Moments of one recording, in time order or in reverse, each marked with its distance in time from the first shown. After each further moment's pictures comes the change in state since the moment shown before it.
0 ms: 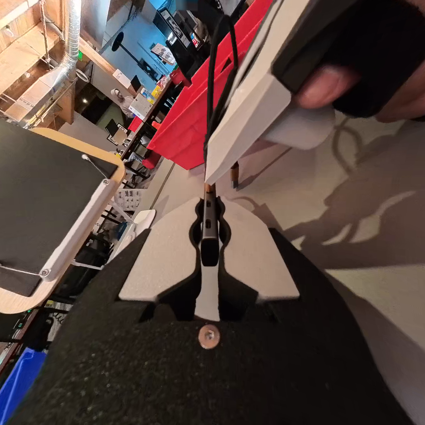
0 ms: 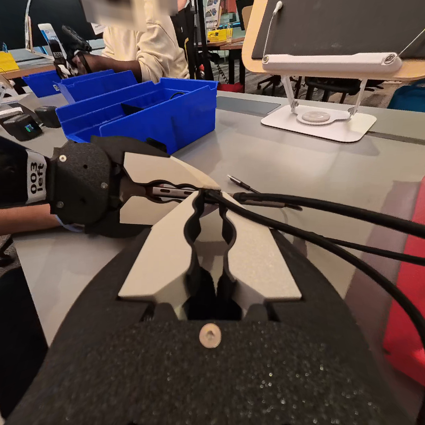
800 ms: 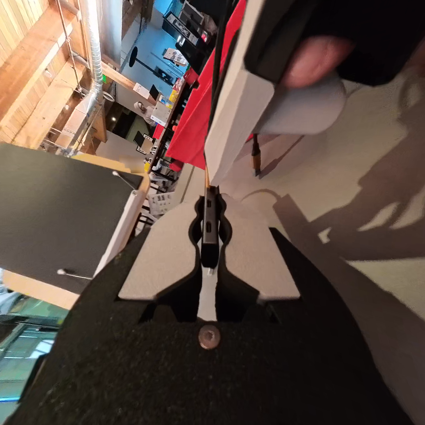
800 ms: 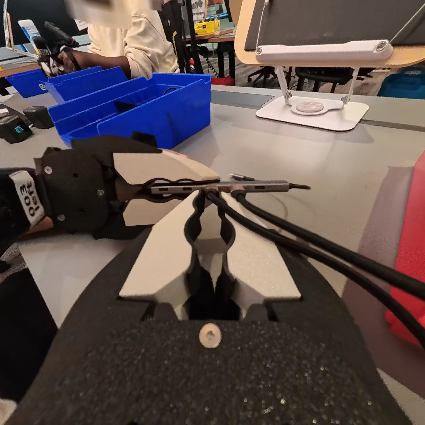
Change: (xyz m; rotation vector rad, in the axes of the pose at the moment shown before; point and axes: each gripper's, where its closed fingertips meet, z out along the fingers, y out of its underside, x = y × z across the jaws) left arm -0.002 -0.005 -0.005 -0.028 -0.084 0.209; right arm -0.006 0.005 -0.008 -0.022 0.045 0.027
